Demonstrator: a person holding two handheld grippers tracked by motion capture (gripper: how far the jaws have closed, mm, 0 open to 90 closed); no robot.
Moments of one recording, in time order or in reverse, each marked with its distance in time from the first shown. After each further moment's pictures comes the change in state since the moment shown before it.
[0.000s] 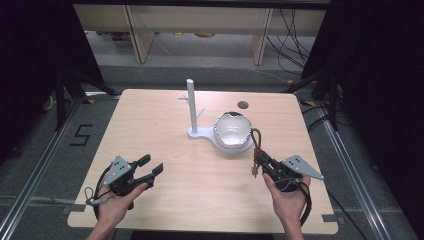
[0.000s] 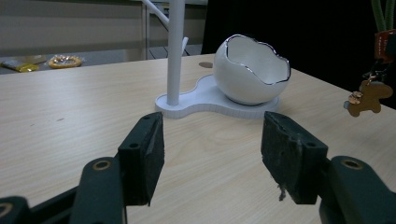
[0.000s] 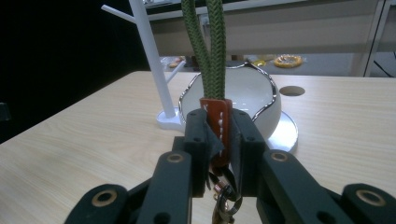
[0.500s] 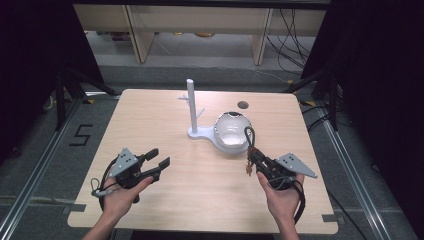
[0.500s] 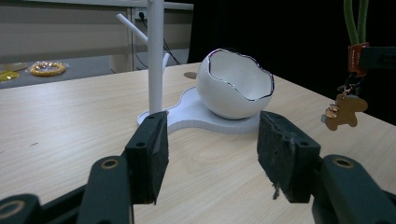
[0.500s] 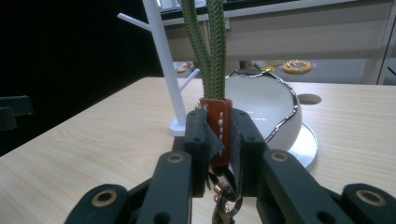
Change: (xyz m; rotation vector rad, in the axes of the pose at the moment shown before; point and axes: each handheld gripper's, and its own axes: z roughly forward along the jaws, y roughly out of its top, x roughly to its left) left arm -0.009 0.021 0.016 -0.013 -0.063 0.011; right arm 0.012 0.003 0.010 -0.018 0.034 0.006
